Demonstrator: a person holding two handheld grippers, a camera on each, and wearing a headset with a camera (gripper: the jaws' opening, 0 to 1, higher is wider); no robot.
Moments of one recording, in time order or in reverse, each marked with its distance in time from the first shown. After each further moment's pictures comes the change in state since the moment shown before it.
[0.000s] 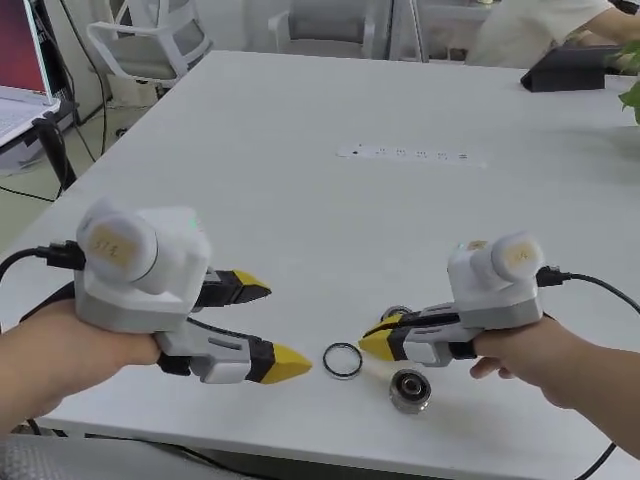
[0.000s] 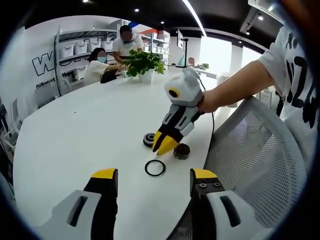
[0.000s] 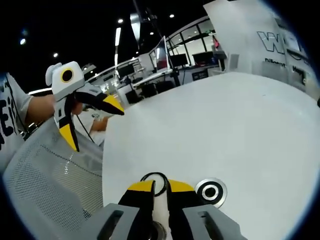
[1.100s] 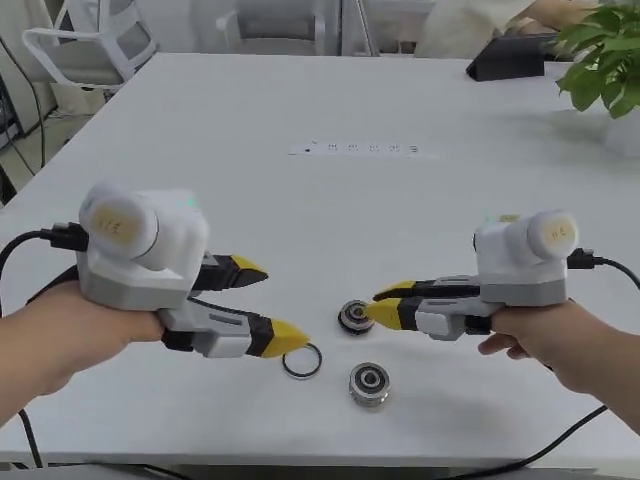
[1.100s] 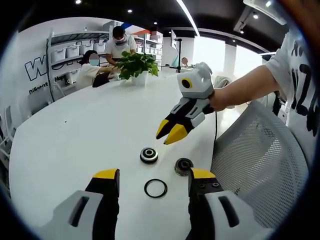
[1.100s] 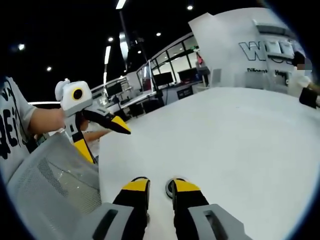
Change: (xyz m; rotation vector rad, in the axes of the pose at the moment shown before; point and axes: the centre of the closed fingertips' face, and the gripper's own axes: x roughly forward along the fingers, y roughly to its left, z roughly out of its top) left arm 0.041 0.000 0.031 0.037 -0.010 -0.051; right arm -0.062 -0.025 0.013 0.041 -0.163 -0.110
